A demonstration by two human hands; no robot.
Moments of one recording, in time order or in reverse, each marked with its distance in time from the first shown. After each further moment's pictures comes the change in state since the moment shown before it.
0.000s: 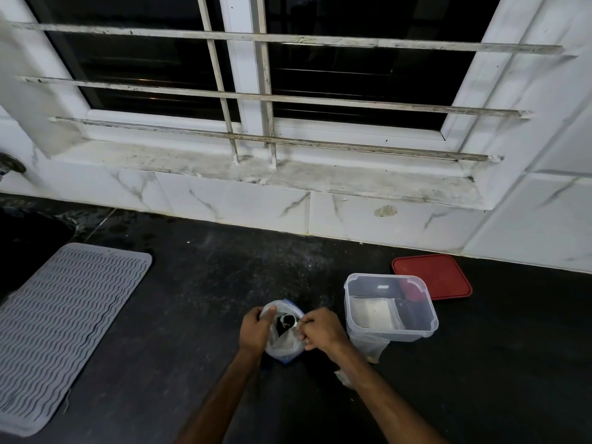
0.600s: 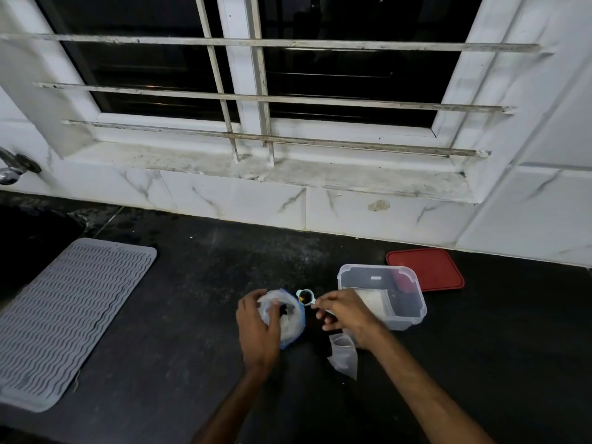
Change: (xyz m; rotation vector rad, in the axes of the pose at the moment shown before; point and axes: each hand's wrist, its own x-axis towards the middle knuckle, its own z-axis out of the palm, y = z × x) left_hand -0.080 0.019 0.006 0.231 0.285 0.523; right_hand -0.047 -0.002 -0.071 0.320 -0.101 -0.046
